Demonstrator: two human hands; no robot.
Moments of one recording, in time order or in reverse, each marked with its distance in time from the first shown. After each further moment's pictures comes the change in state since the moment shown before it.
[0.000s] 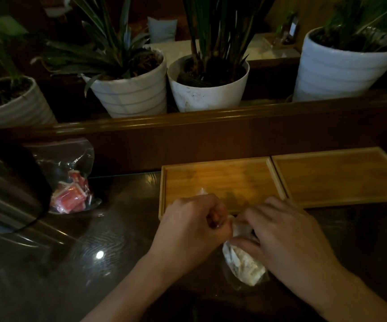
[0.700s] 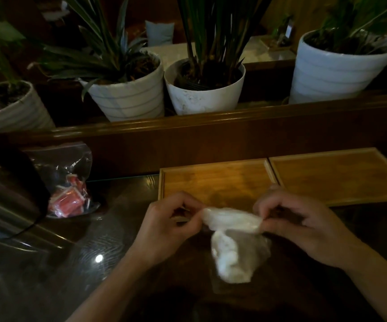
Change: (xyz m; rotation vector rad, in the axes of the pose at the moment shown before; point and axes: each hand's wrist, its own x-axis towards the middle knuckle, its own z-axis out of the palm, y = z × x) left_hand -0.006 -0.043 -0.005 -0.374 0.079 -0.017; right_hand -0.002 0.055 -0.004 1.047 -0.080 -0.006
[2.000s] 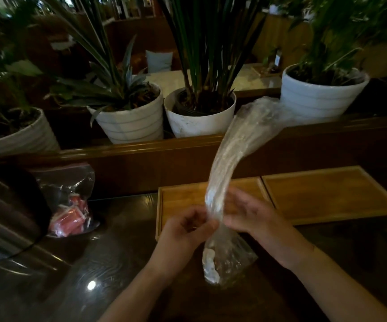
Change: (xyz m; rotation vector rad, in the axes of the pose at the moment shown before) left_hand 0.008 0.023 0.025 -0.484 0.005 -0.395; right_hand 0.038 -0.018 0.028 0.458 0.034 0.312
